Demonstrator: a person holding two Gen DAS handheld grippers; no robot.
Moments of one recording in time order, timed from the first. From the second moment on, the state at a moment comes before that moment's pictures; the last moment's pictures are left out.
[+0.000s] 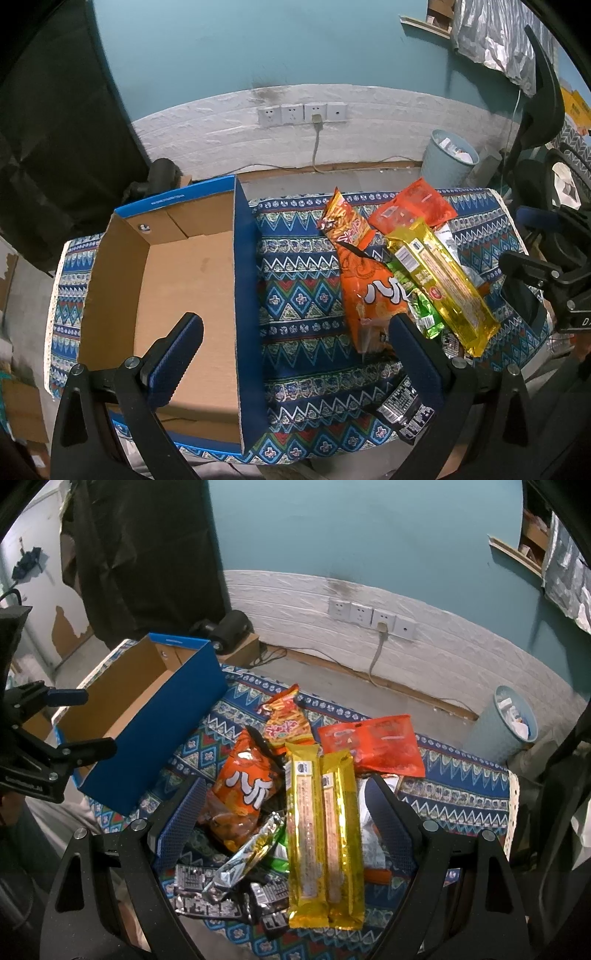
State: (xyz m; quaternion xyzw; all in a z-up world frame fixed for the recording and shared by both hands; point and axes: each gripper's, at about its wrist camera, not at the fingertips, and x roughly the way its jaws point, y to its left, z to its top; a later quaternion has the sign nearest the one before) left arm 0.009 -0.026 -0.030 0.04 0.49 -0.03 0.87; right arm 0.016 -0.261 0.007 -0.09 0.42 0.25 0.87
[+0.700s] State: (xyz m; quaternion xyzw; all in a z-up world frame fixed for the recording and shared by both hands) left arm 0.063 -0.062 -0.097 0.02 0.57 -0.06 0.82; right arm 0.067 -0.316 -0.062 -0.07 0.51 0.18 0.84
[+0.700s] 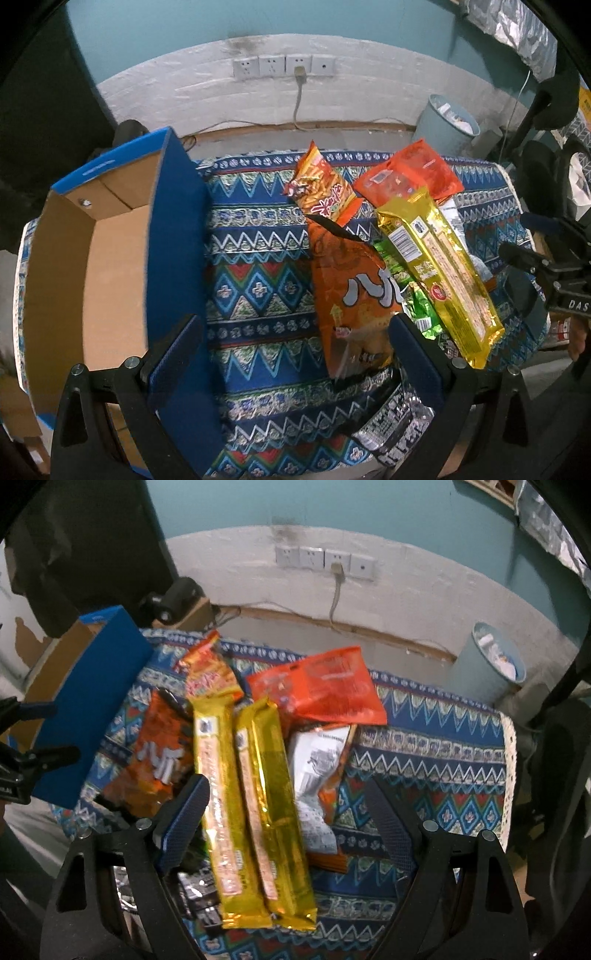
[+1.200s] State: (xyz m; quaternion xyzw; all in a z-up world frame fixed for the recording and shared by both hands) left arm 0.097 -0.099 -0.140 -0.01 0.62 -0.09 0.78; right arm 0.083 -0.317 -0.123 -0.07 0.56 0.21 0.80
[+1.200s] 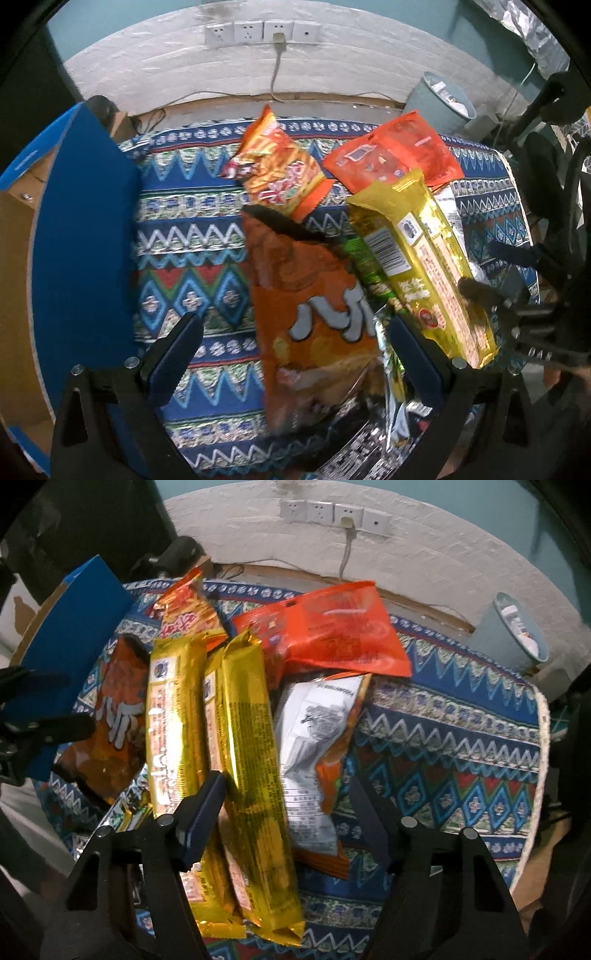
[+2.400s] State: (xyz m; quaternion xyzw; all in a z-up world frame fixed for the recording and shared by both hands) left arm 0.091 -0.104 -0.204 0.05 0.65 -0.09 0.75; right arm 0.085 -0.305 -0.143 -0.14 0.56 0.20 0.80
